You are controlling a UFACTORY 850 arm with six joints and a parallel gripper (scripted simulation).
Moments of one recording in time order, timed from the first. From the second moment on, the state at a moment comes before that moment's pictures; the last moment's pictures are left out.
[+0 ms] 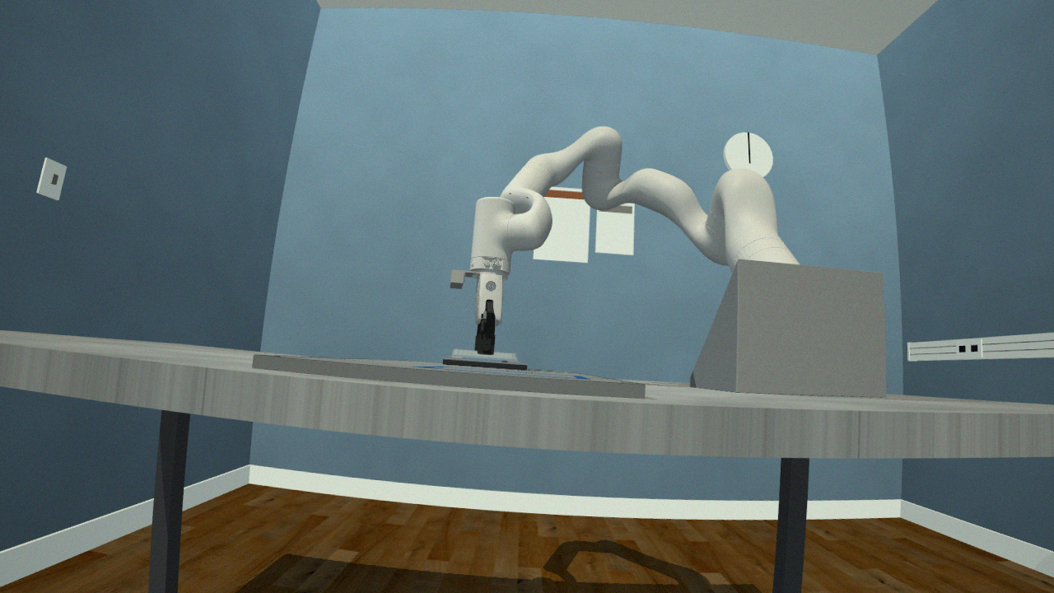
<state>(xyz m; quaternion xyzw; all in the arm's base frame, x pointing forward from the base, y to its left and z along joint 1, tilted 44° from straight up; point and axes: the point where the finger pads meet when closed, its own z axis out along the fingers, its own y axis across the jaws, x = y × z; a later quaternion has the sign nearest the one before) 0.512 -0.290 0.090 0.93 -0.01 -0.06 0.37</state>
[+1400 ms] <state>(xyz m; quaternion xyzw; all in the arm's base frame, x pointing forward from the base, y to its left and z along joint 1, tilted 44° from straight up) 0.512 -0.293 0.087 0.93 -0.01 -0.06 0.37</state>
